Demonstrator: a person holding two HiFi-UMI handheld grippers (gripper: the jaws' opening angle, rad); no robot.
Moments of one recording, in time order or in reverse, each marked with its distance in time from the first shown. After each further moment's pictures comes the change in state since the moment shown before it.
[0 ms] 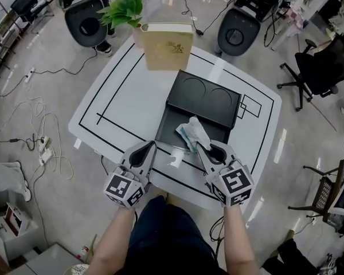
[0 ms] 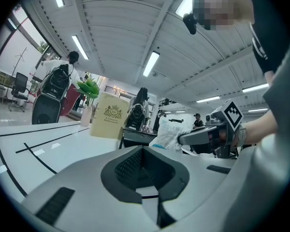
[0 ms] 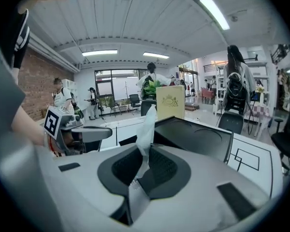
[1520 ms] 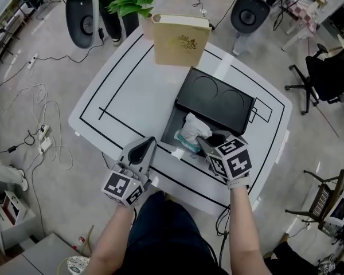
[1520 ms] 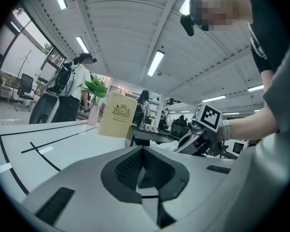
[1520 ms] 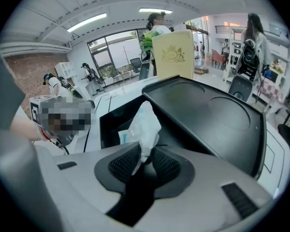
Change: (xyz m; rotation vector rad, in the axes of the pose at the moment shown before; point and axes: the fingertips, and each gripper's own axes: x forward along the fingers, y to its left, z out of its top) left arm 0.006 0.032 -0.004 -0.011 0.005 0.059; right arm 0.070 -0.029 -0.061 0.043 0.487 0.104
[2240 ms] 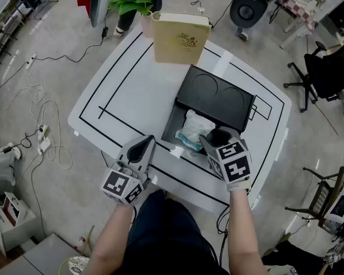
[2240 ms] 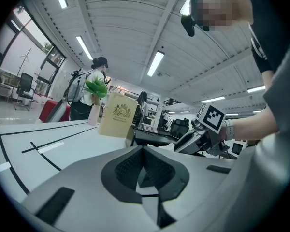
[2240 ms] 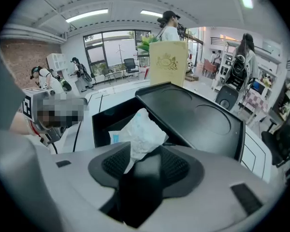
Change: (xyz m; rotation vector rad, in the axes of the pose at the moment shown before) left arm -0.003 0.005 0.001 -0.007 0.001 -0.009; right arm -0.012 -0.013 0.003 -0.031 -0.027 -0.165
